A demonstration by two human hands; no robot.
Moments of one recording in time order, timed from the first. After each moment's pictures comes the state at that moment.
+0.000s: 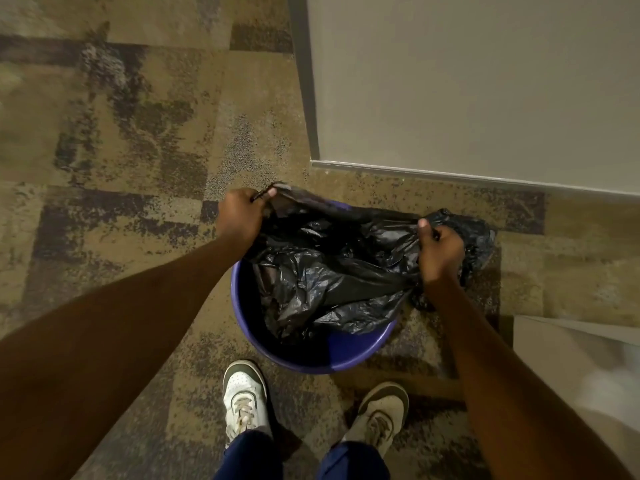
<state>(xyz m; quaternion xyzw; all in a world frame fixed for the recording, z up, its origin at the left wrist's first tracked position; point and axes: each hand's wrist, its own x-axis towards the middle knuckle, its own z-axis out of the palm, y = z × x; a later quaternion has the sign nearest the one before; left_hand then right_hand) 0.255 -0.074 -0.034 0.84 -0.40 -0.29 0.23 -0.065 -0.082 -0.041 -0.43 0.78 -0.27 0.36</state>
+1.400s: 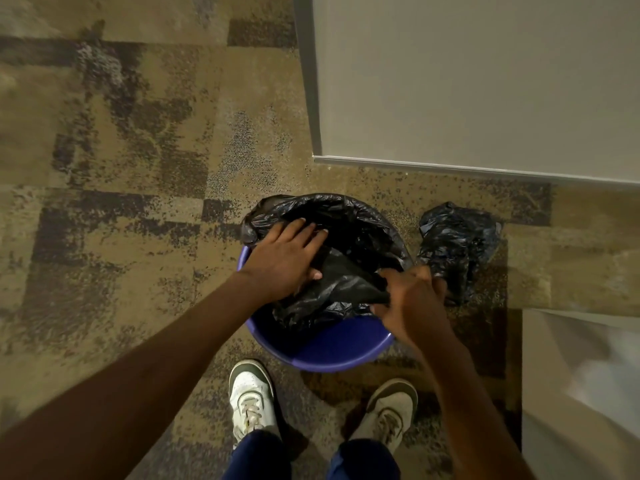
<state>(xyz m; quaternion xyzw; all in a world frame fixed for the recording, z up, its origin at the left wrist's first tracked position) 0.208 -0.014 -0.022 0.55 -0.81 -0.16 -0.15 -0.037 0.005 -0.002 -0.75 0.60 0.11 0.26</state>
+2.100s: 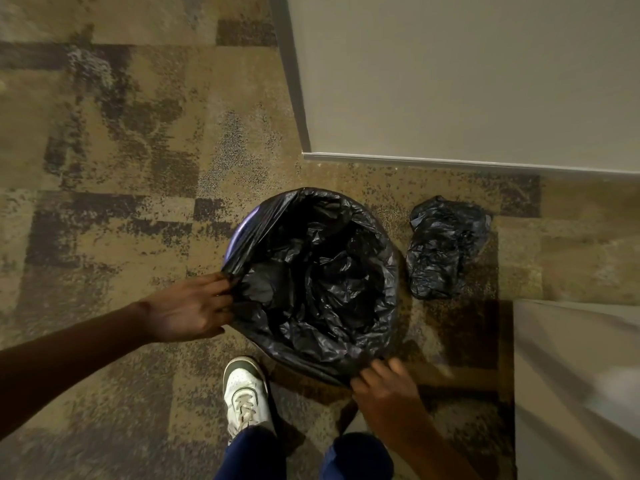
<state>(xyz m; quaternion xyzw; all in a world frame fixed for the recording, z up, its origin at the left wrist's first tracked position) 0.312 0.067 -0.007 0.34 -0.93 -0.08 -0.13 -0.067 0.146 -0.025 -0.88 0.42 0.04 0.23</state>
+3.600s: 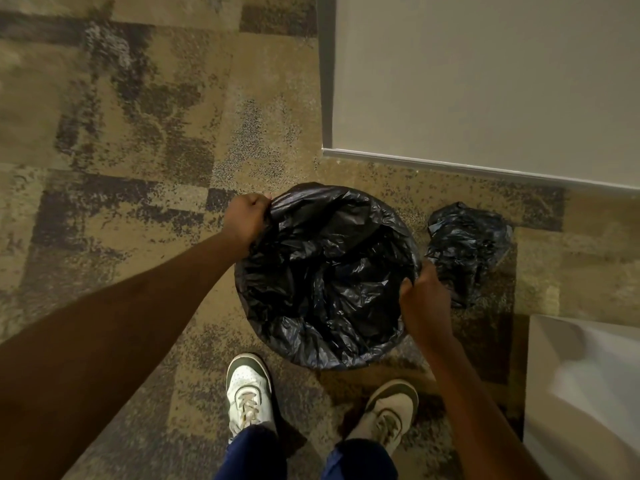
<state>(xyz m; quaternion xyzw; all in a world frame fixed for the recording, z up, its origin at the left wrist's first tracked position) 0.270 -0.047 -0.054 0.82 -0.36 -0.40 0.21 -0.039 0.006 -0.054 -0.52 0.76 -0.06 0.39</state>
